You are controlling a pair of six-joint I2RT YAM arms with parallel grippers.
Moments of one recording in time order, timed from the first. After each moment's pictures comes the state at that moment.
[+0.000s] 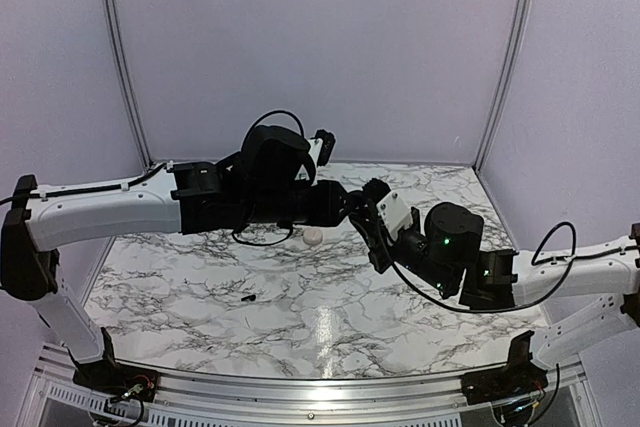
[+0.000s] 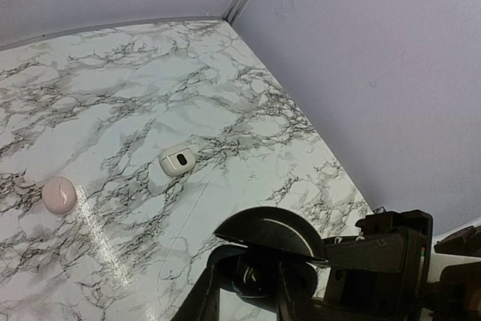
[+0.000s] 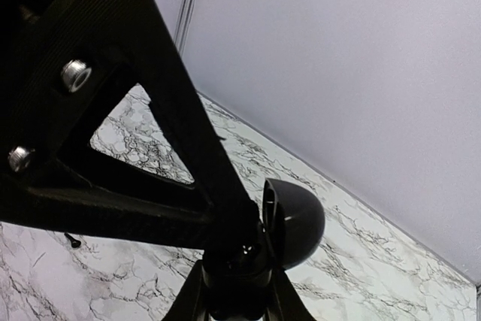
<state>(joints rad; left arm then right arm) -1.12 1.67 1.48 -0.29 -0.14 -0.63 1.11 1.20 0.65 0.44 0.40 -0.21</state>
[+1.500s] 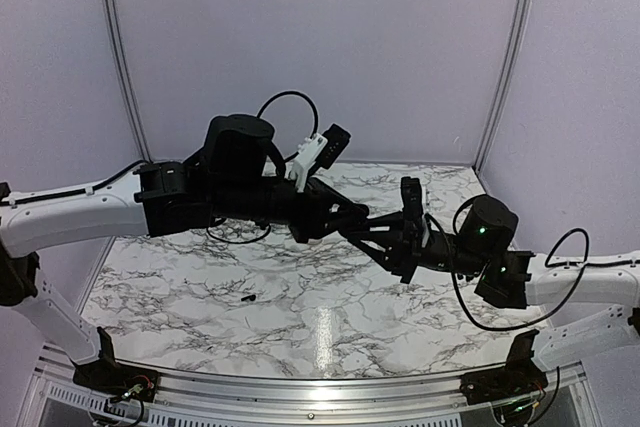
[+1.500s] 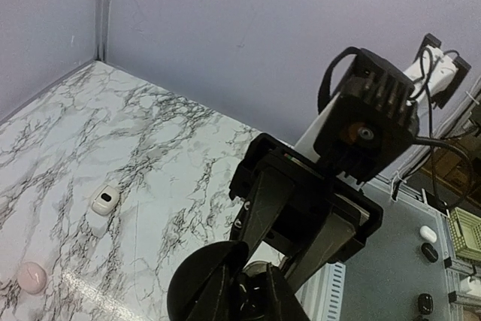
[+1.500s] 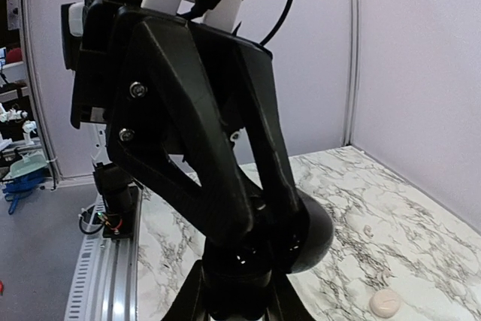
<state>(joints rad) -1.12 1.53 1.39 -0.18 0.23 -0.26 0.94 1.09 0.55 0.63 -0.39 0.06</state>
